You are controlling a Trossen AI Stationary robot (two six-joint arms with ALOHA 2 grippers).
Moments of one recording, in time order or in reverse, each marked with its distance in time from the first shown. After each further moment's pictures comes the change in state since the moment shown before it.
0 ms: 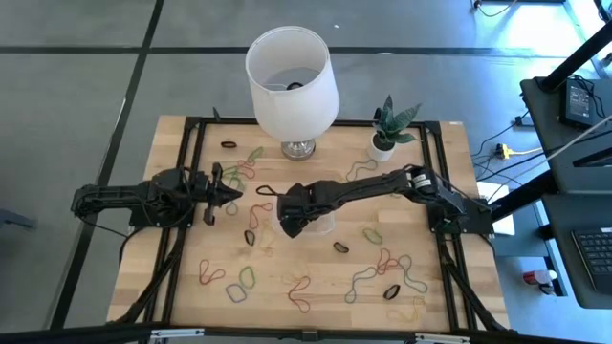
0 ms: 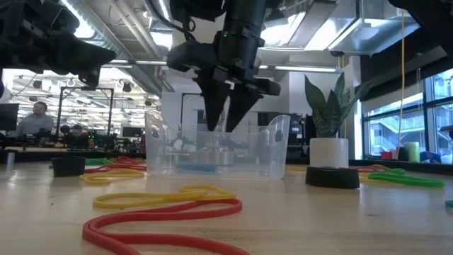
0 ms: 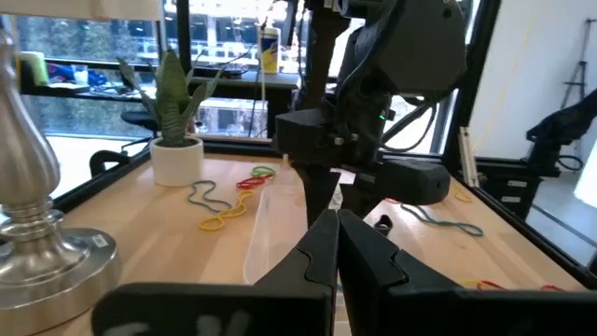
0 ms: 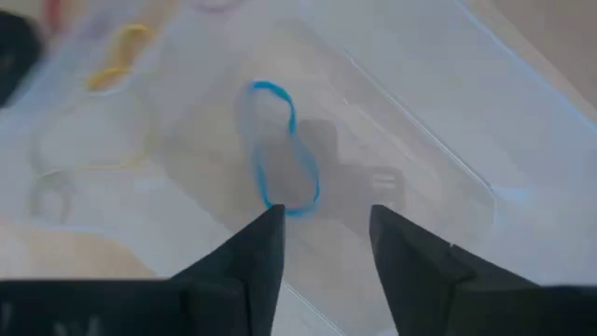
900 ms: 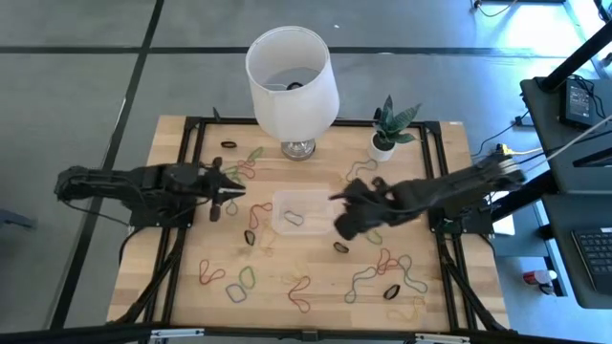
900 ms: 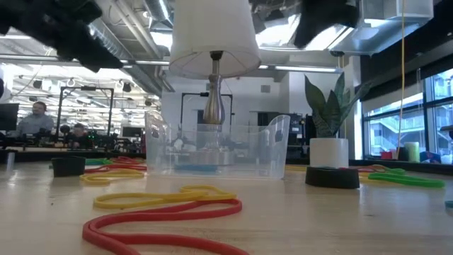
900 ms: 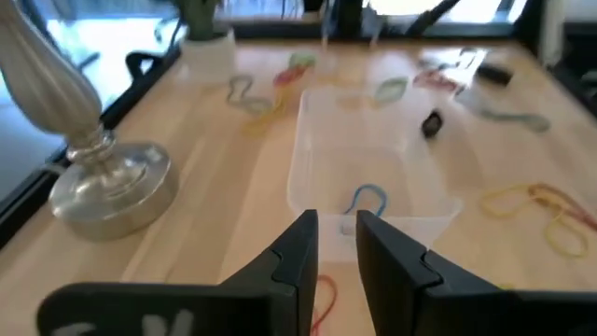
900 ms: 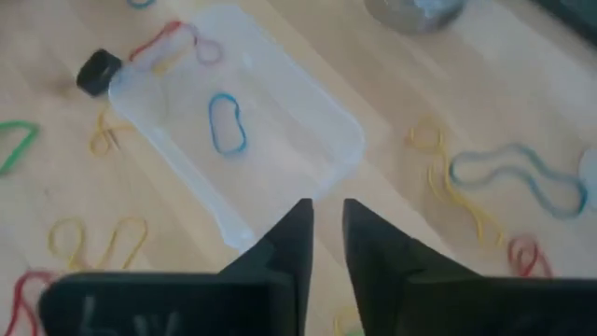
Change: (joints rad) left arm -0.069 0.449 0.386 -0.389 -0.173 0.049; right arm 0.220 -0.699 -0.539 0.038 0.328 0.034
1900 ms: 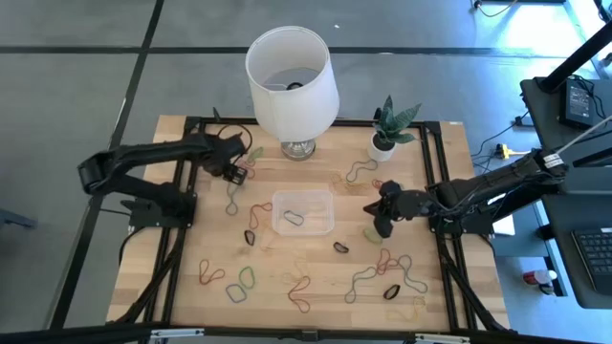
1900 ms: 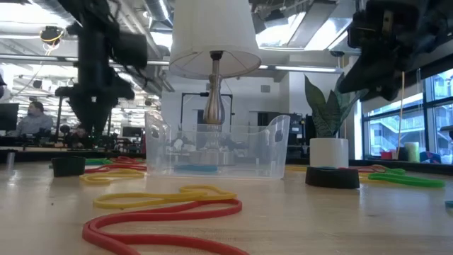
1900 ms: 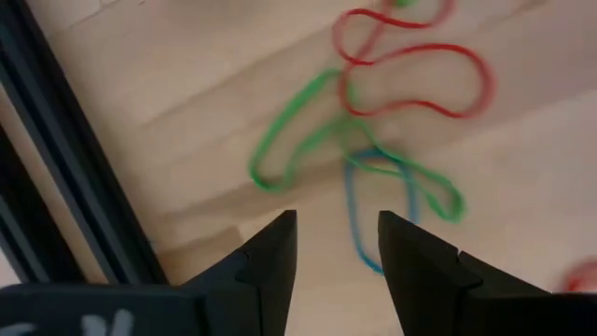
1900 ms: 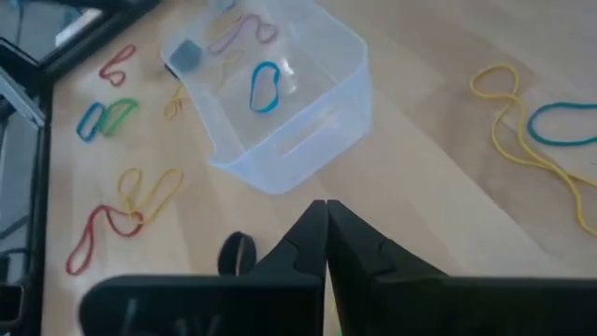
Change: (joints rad) left arm 0.542 0.784 0.349 -0.599 -0.050 -0.593; right arm -0.046 -0.590 -0.873 0.768 -0.169 -0.165
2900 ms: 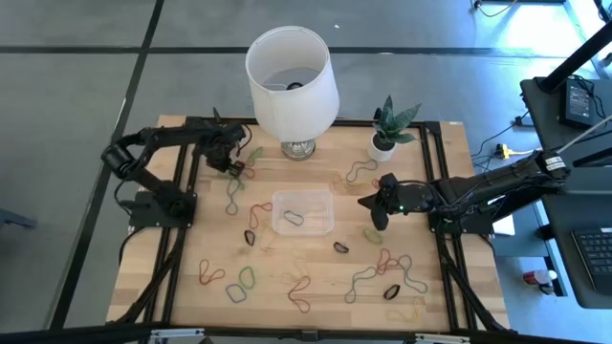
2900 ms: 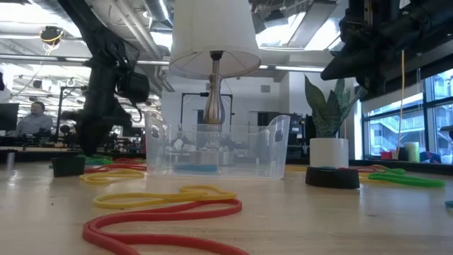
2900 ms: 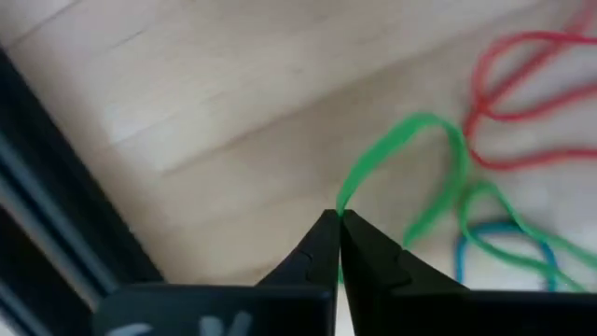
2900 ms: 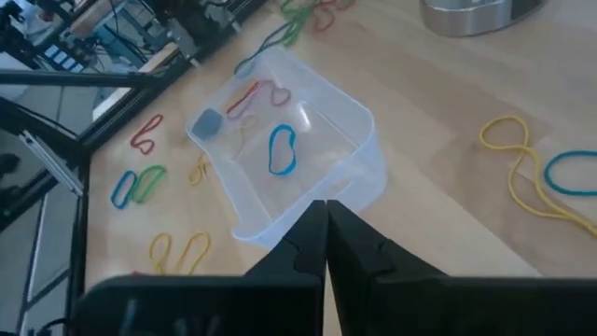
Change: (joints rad) left arm 0.270 0.233 0.002 0.081 0.087 0.271; right arm -0.061 0.001 0.000 0.129 0.009 -0.018
